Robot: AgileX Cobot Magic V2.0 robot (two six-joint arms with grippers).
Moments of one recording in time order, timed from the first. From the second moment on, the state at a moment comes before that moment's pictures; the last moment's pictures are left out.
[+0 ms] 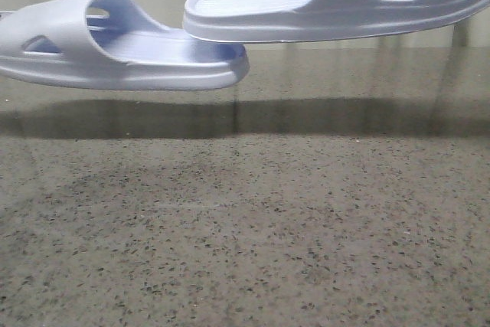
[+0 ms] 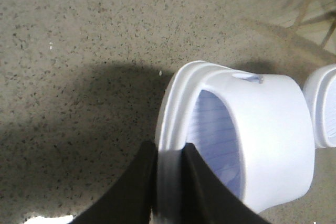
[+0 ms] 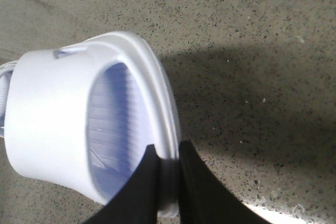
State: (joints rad) left arm 0.26 1.54 -1.07 -1.11 1.19 0.87; right arm -0.25 1.22 -0.96 0.98 1.00 -0.61
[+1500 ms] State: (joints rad) left arm 0.27 1.54 -1.07 -1.16 1.18 0.89; right arm 0.04 1.63 -0.98 1.32 0.85 -0.94
